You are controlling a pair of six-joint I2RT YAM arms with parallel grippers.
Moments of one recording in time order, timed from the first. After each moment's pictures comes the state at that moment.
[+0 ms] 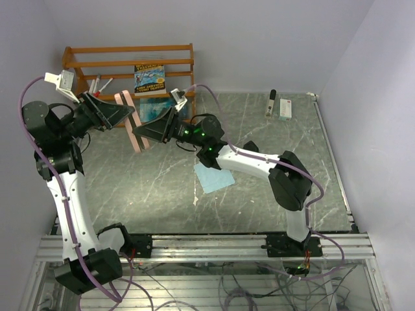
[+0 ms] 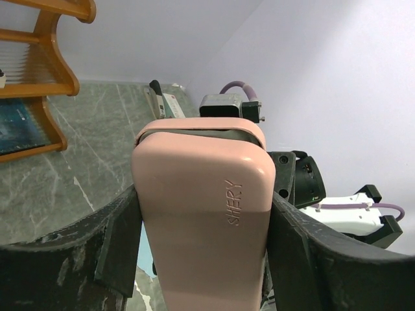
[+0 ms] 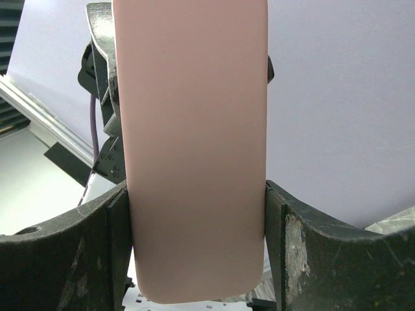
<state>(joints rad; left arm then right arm) 0.38 1.00 1.20 -0.09 1.15 -0.78 0.95 1.96 1.49 1.00 -0.48 1.22</state>
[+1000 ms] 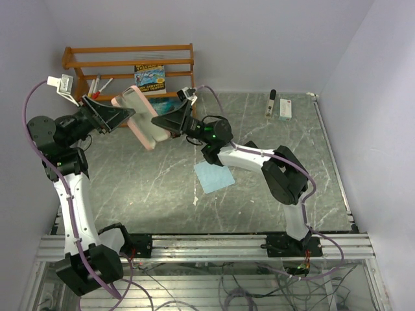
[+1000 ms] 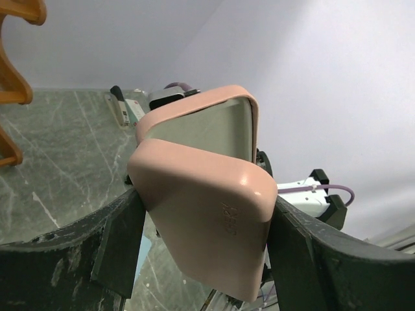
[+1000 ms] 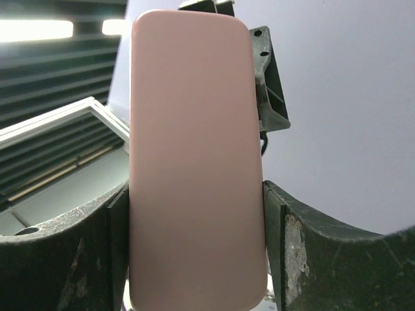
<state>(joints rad) 0.38 0.98 1.03 0.36 1.22 -1.11 0.86 2.03 1.44 1.30 -0.54 1.59</state>
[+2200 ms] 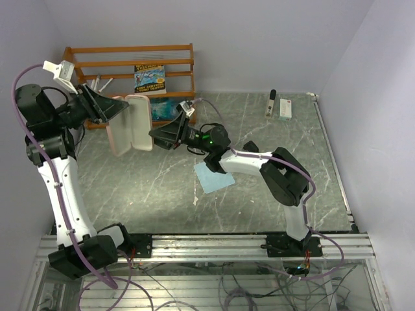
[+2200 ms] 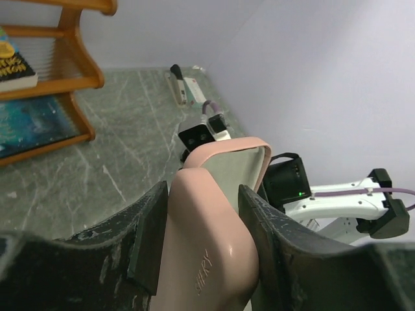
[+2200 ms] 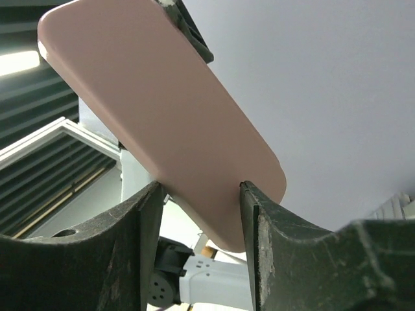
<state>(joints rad) 0.39 1.12 1.39 -0.33 1.18 -0.55 0.87 2.02 1.31 1.26 -0.51 1.63</state>
